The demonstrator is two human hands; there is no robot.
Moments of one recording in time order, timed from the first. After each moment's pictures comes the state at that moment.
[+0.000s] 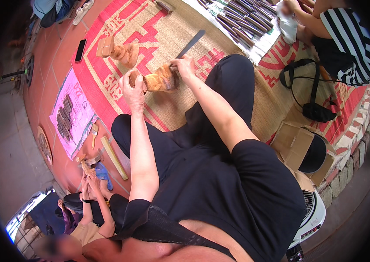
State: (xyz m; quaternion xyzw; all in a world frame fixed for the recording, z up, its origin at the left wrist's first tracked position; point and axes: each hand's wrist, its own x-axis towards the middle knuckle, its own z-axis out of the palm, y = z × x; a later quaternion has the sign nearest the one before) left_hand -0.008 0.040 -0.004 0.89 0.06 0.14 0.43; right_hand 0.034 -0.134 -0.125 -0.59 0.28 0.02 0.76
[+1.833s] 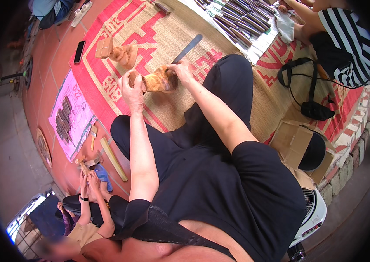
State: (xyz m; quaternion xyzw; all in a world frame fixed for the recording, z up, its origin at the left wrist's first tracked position) left_hand -0.007 0.038 -0.004 0.89 0.06 0.14 0.43; right_hand 0.022 -0.133 -0.124 -0.54 0.29 0.04 0.79
